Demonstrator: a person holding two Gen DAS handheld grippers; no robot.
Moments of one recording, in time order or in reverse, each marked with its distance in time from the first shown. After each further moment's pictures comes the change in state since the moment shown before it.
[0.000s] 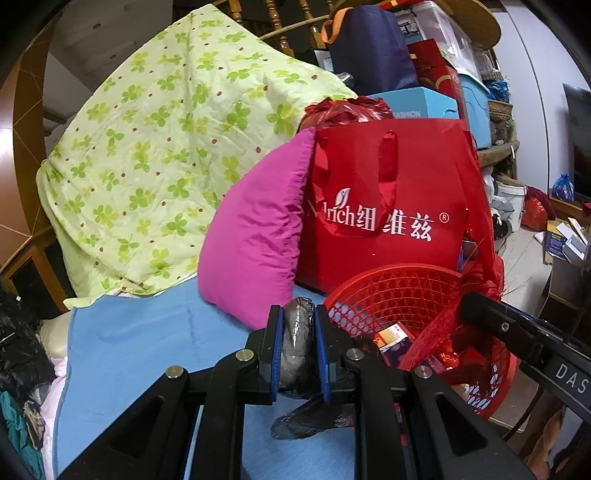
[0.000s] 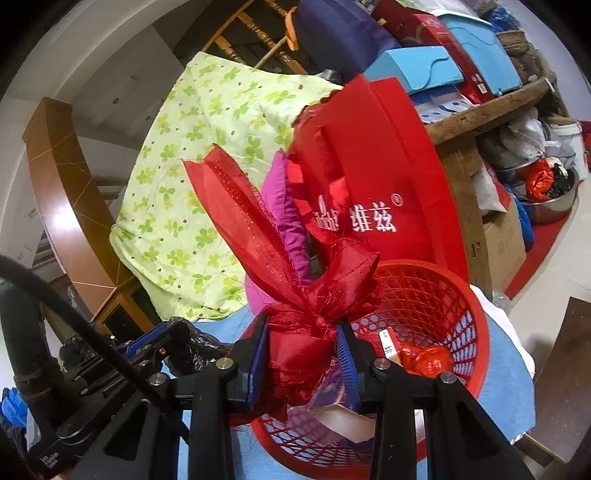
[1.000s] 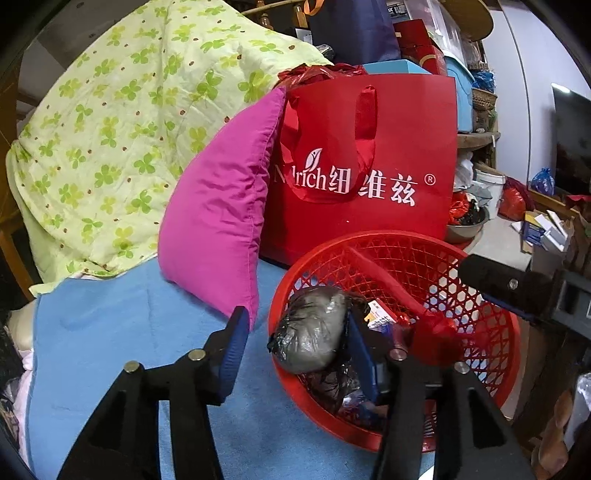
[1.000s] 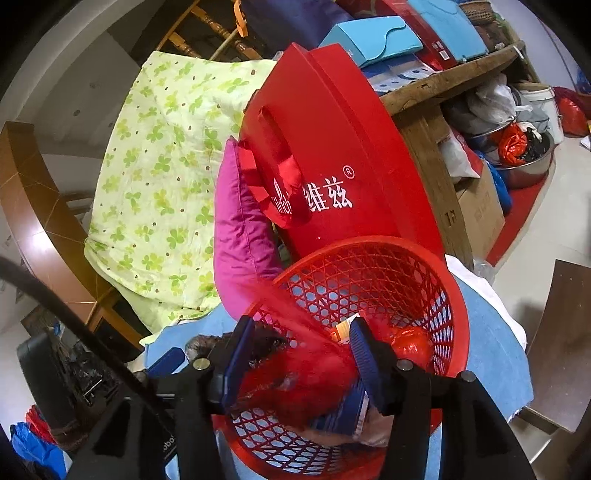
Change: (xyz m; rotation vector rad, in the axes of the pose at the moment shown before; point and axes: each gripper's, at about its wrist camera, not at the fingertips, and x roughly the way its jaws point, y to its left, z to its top) left arm 0.042 -0.008 -0.024 -0.014 0.074 -0.136; right arm 0.014 -0.022 -0.001 0.110 0.047 -0.078
